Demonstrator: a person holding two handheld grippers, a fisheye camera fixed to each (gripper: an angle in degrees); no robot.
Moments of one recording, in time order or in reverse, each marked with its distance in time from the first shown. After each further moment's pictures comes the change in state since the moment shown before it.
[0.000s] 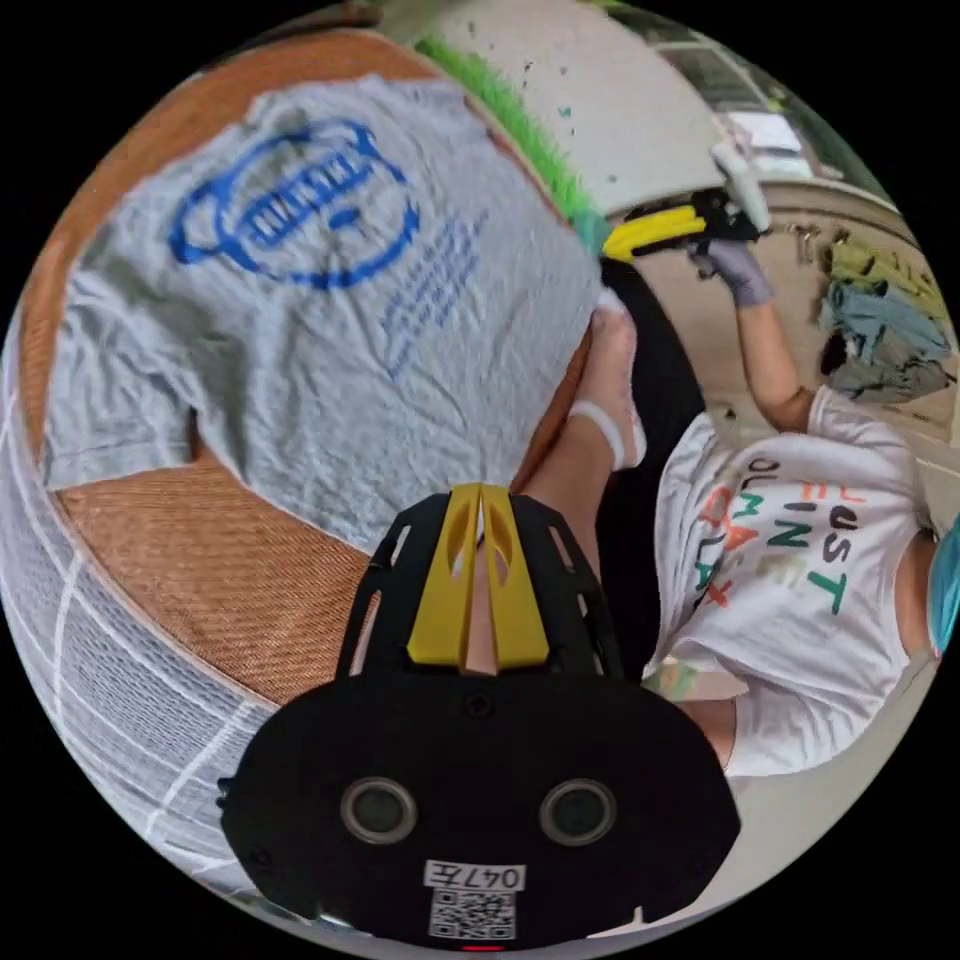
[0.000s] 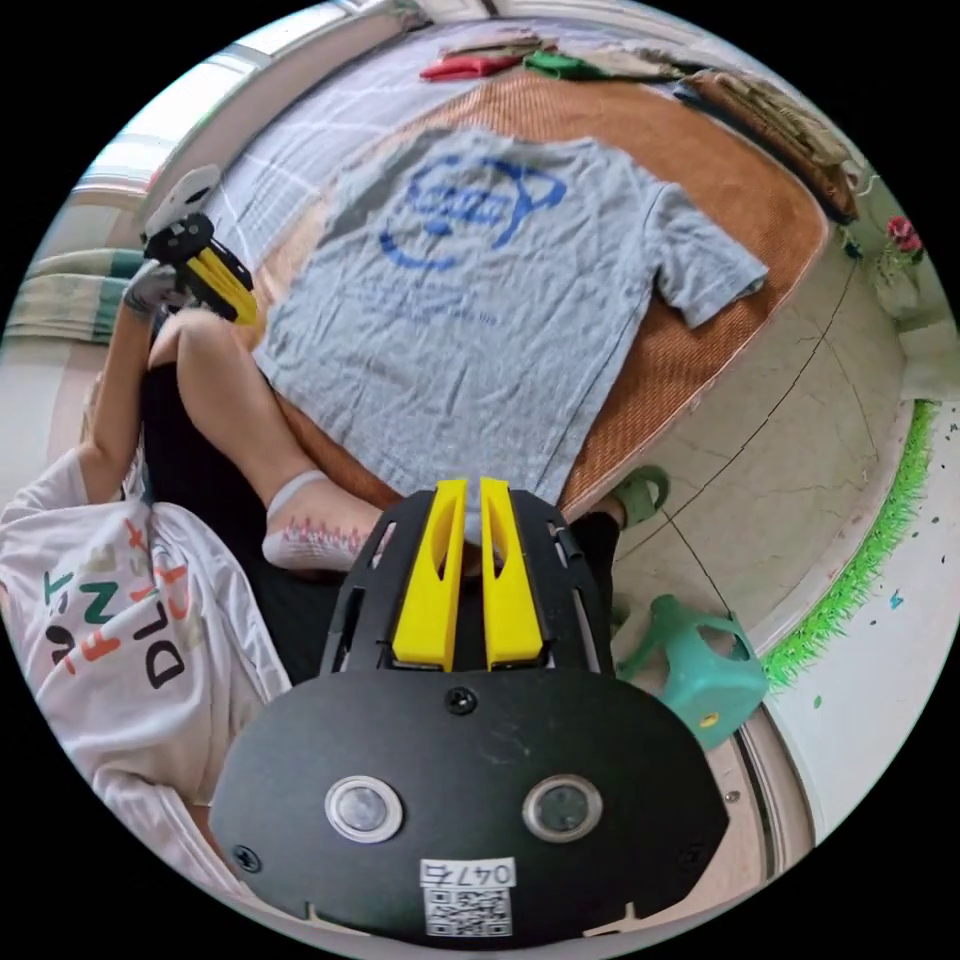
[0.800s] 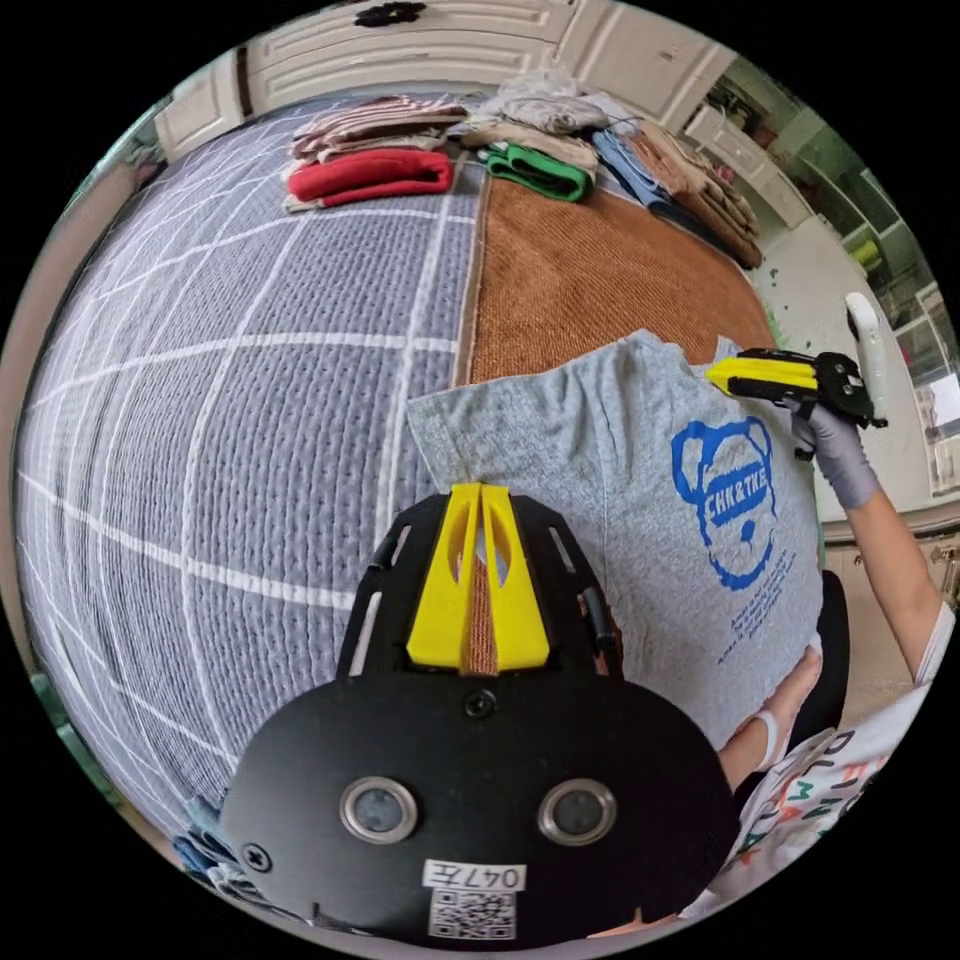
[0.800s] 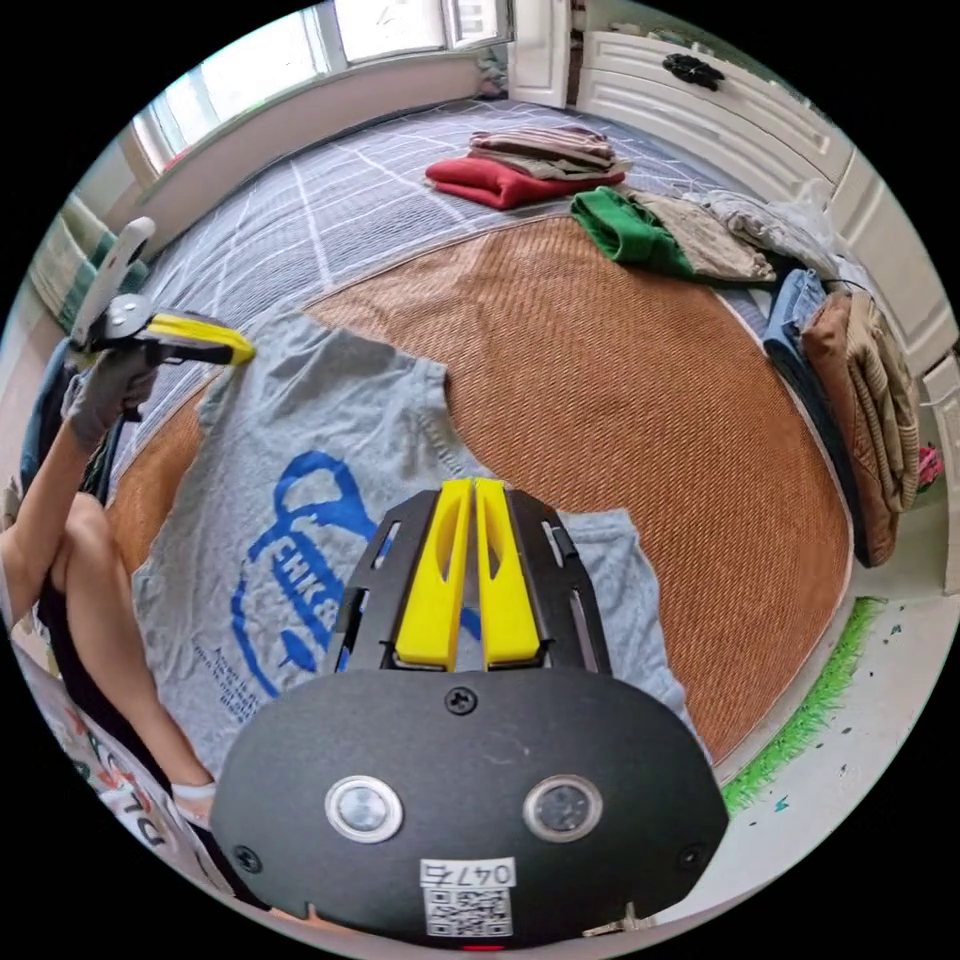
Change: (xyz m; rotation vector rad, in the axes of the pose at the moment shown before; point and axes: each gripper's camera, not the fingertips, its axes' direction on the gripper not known) left arm -0.056 0.144 -0.060 0.542 -0.470 -0.641; right arm -0.043 -0.309 0.038 0.301 0.211 -0.210
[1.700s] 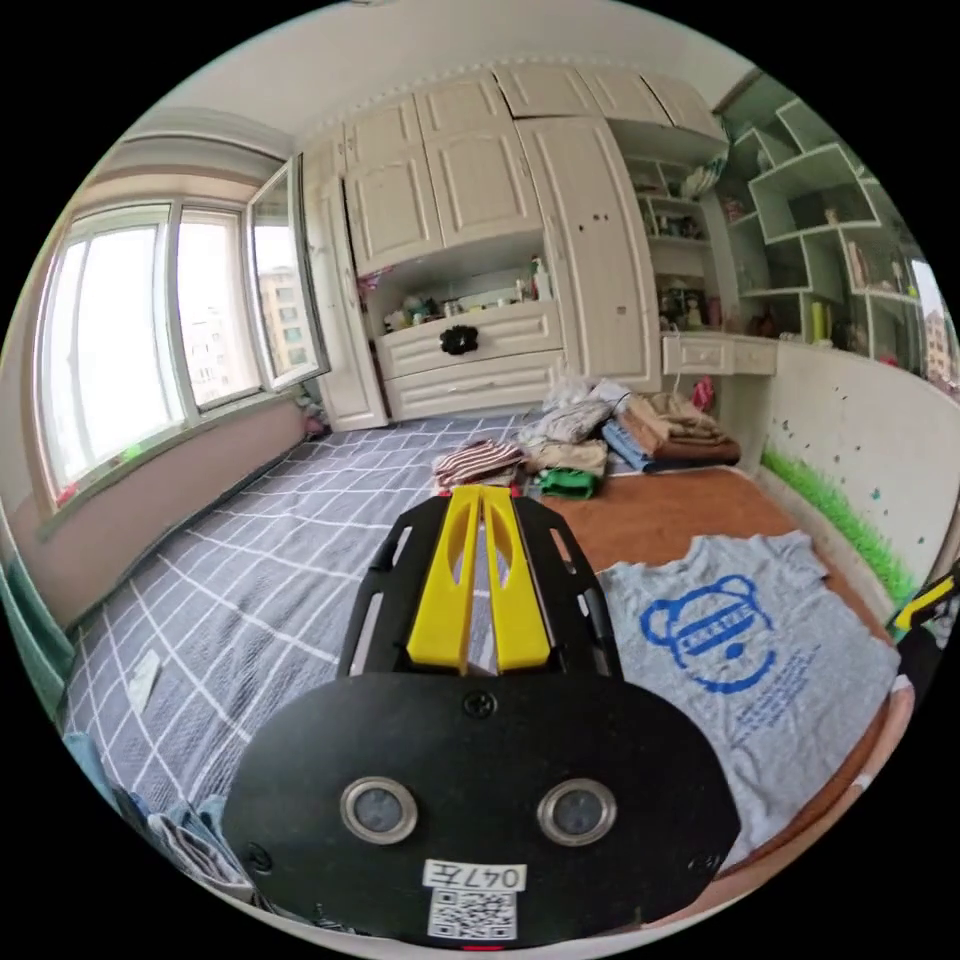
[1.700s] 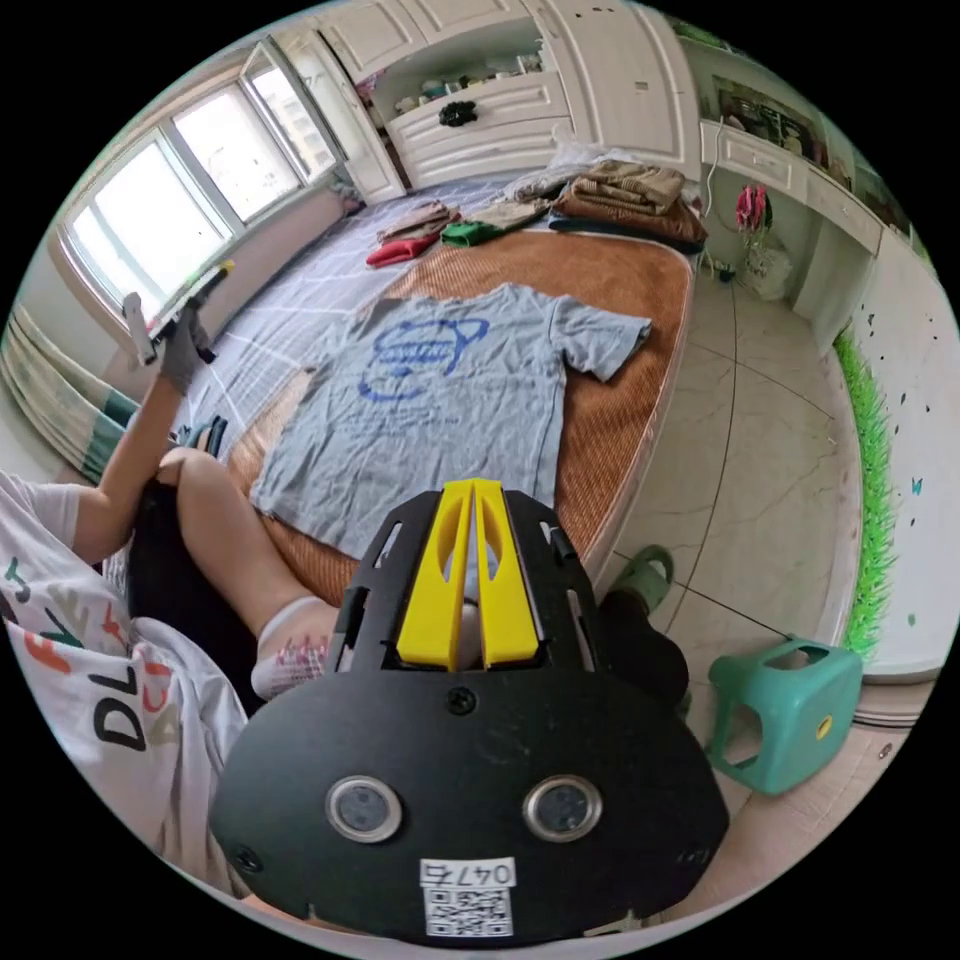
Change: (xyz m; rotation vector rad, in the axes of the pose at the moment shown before) left arm 0.149 0.406 -0.342 0.924 -0.374 0.056; right arm -0.118 0.429 -0.126 0.264 -0.062 0.491
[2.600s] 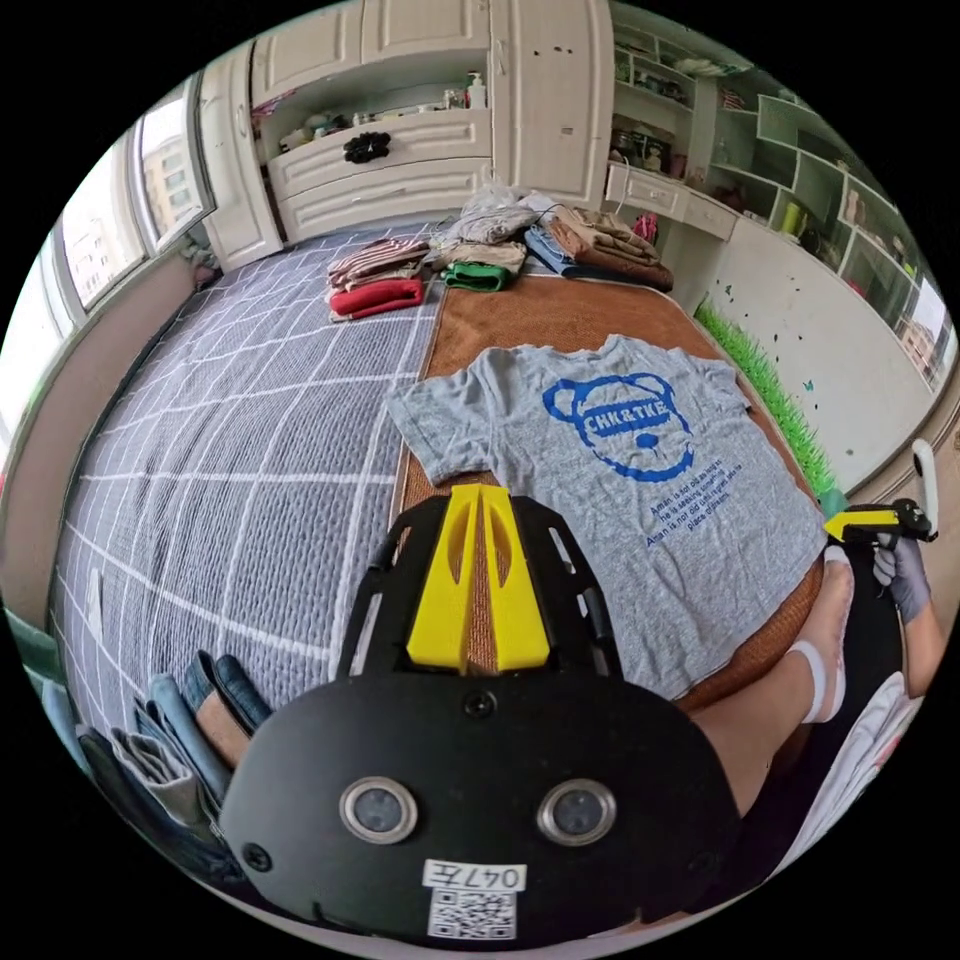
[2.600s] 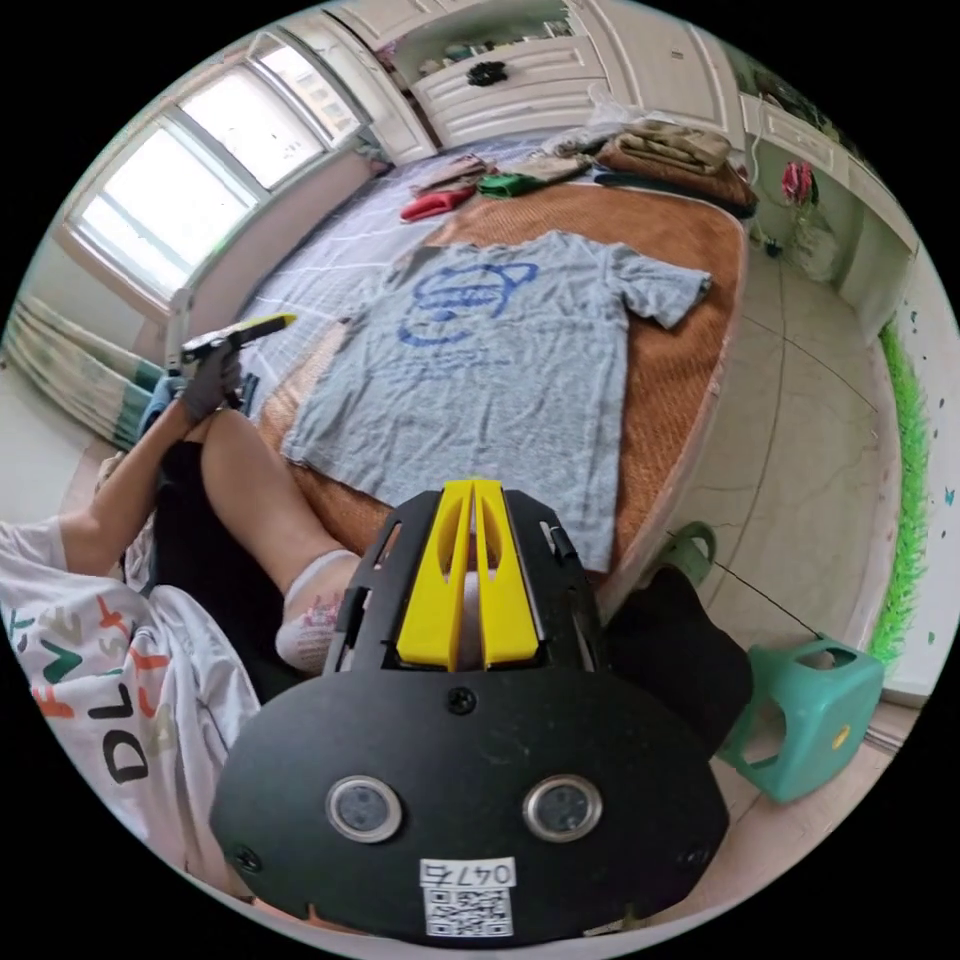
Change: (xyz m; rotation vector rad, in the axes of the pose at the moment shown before) left arm 0.085 0.095 -0.030 -0.560 0.257 0.036; right arm 0.024 0.093 0.032 -0.135 -0.084 -0.034
